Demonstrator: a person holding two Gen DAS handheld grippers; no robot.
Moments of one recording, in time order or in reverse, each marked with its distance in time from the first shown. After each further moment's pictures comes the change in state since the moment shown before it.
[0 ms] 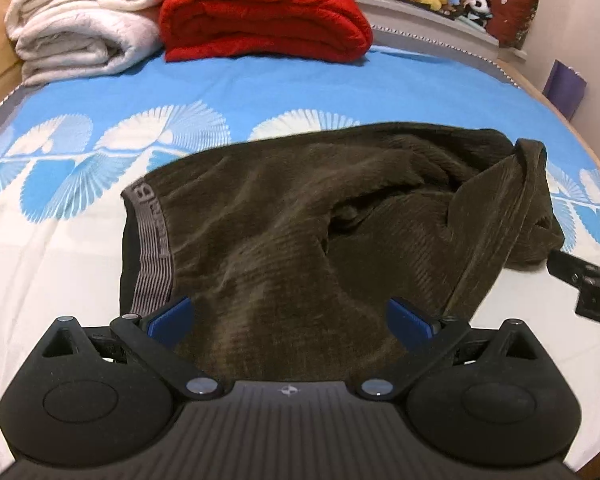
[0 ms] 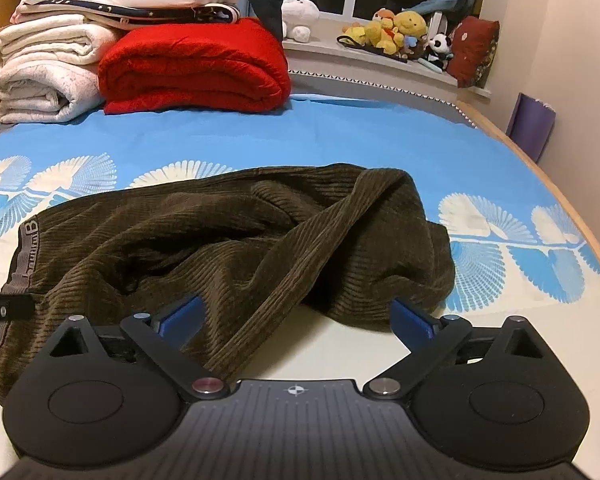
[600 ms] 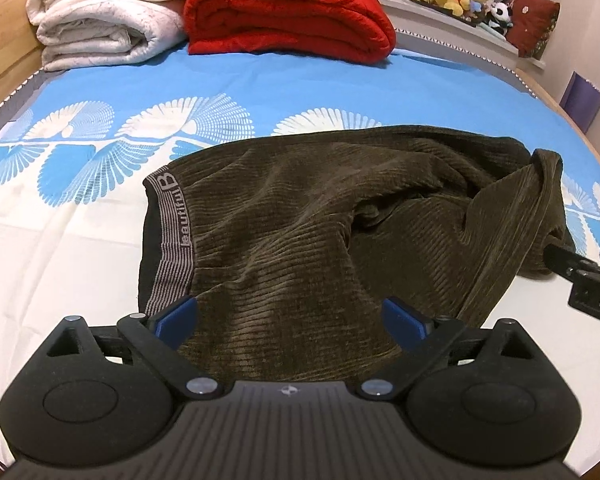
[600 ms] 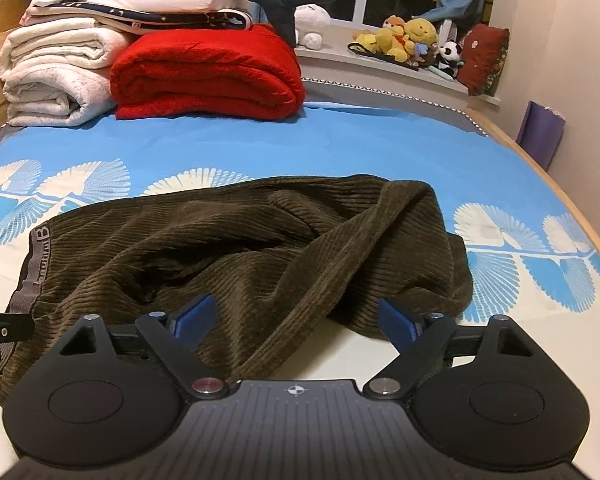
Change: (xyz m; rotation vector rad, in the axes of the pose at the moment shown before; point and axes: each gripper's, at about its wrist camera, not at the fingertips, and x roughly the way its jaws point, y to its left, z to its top) left arm -0.004 0.013 -0.002 -0.058 0.000 0.037; right arm 0.005 0.026 0.007 -0.009 -0.025 0.024
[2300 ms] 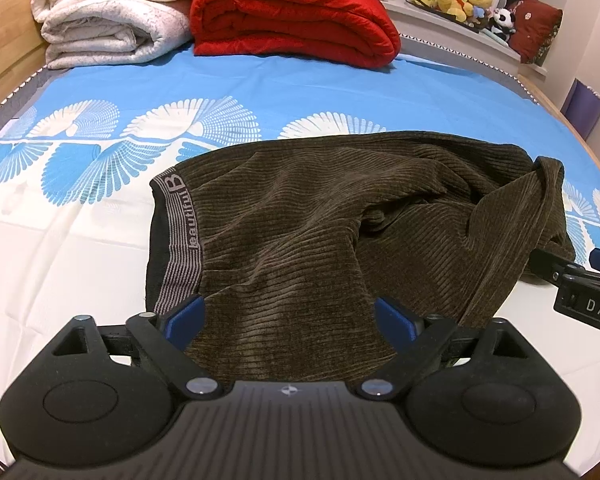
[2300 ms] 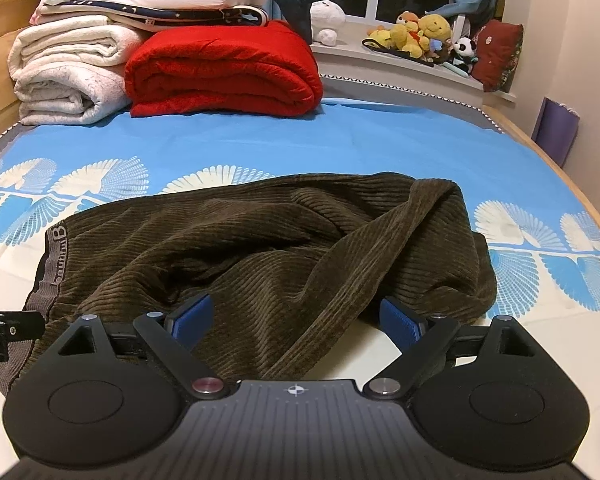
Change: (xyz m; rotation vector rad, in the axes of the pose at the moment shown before) left arm -0.003 0.007 0.002 -0.013 -0.005 0.000; right arm 0.003 0.015 0.004 0.015 0.002 0.046
